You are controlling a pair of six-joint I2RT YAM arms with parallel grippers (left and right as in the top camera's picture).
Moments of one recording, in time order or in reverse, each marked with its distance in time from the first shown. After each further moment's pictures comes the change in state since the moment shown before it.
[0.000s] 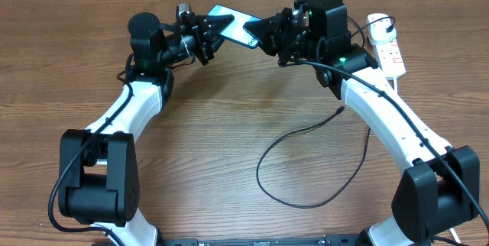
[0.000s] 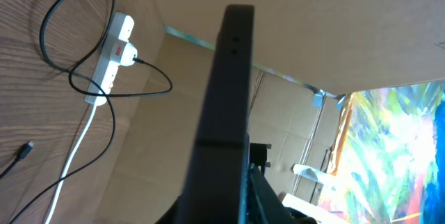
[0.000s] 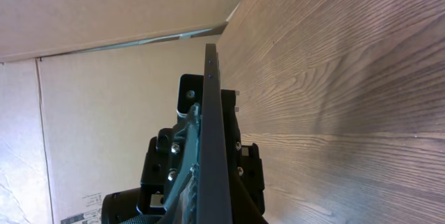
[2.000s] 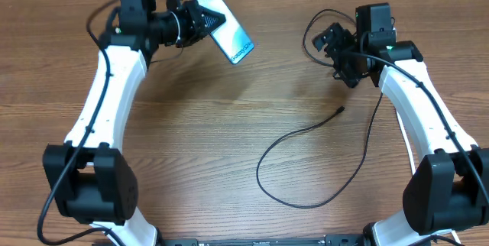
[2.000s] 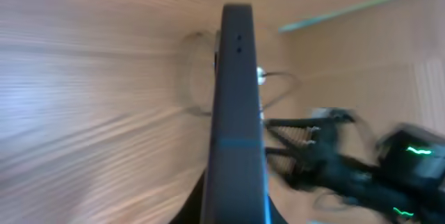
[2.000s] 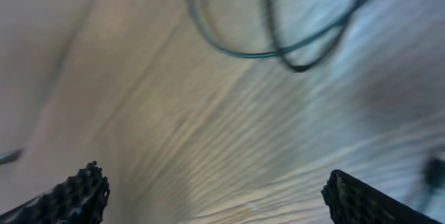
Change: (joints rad) left arm 0.018 0.004 0.511 -1.180 -0.168 1.322; right arm -0.251 0.000 0.002 -0.583 0.453 -0.475
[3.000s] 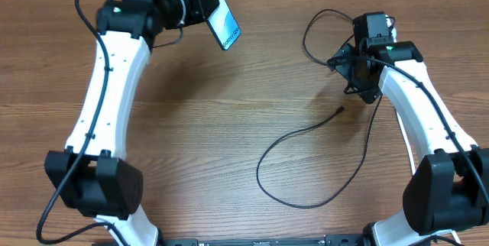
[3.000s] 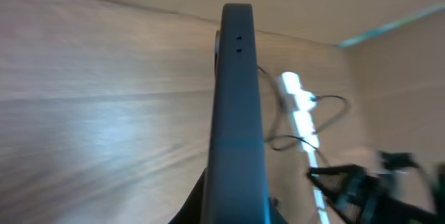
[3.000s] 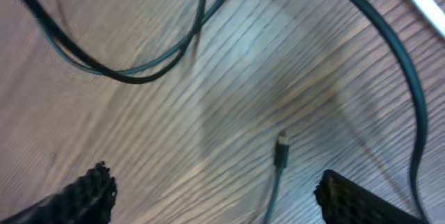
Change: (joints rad) left arm -0.034 0.047 0.249 -0.195 -0.219 0.109; right arm 0.000 0.000 -0.016 -0.216 0.276 -0.020
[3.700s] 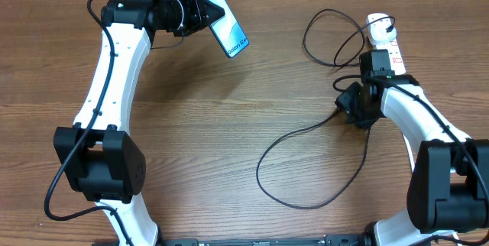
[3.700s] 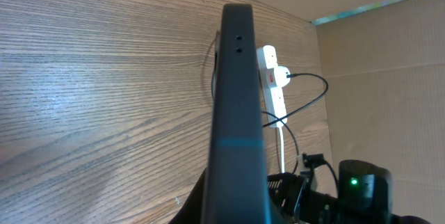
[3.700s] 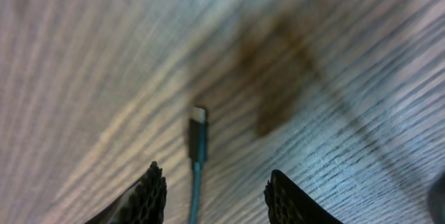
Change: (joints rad) left arm 0.024 0.098 0.000 -0.002 0.162 -0.040; right arm -0.092 0.000 -0.334 0.203 -0.175 -0.021
